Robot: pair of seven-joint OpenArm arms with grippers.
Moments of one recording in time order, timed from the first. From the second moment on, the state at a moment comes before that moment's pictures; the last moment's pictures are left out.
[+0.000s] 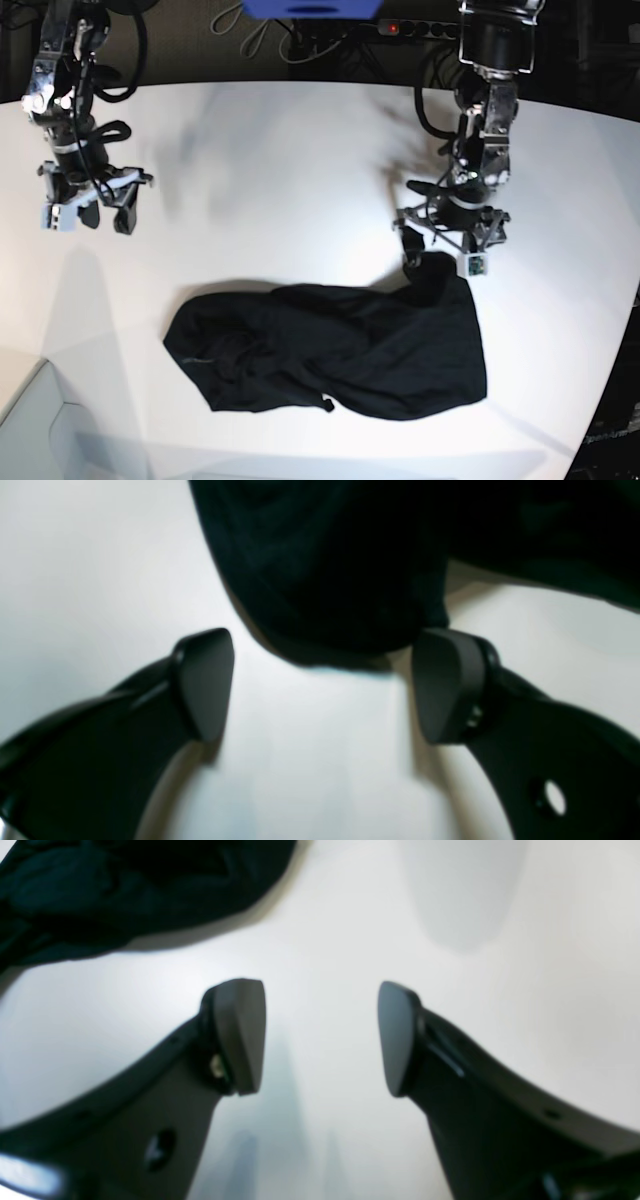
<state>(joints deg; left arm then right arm) -1.8 -7.1 2.8 72.3 -15.6 0.1 15.6 -20.0 11.2 18.9 107.1 24.6 8.8 -31.9</state>
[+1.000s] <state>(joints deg) 7.6 -18.9 2.4 82.9 -15.9 0.3 17.0 0.2 10.7 -6.5 93.9 24.2 8.6 -31.4</state>
